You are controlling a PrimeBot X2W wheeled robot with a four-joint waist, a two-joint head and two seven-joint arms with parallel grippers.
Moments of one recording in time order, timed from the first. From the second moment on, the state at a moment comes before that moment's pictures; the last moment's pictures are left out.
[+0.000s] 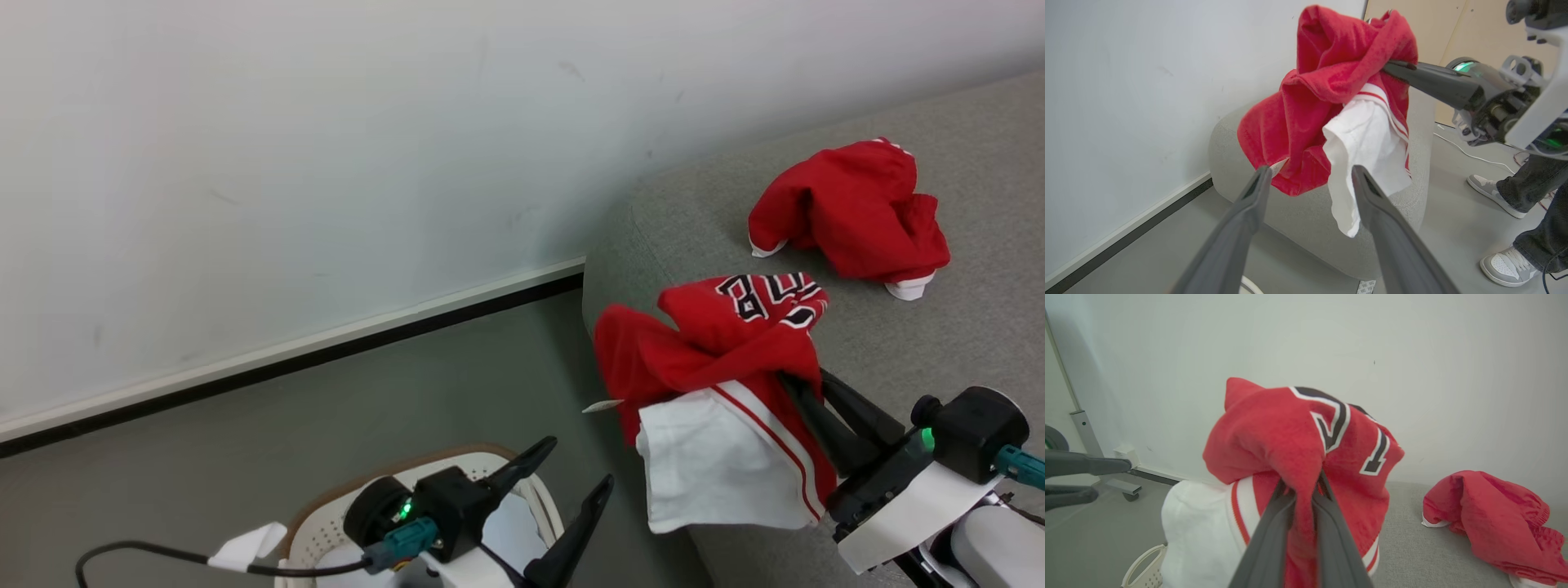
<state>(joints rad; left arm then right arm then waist) -0.43 0.42 -0.99 -0.06 -0.63 0.22 -0.11 -0.44 -0.55 0.73 0.17 0.71 0.13 -0.26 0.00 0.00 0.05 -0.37</state>
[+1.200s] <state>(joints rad) -0.79 0.40 -0.91 -0.06 -0.55 0.16 -0.09 -1.11 -0.41 -0.74 0.88 -0.07 0.13 -0.21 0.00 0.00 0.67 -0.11</state>
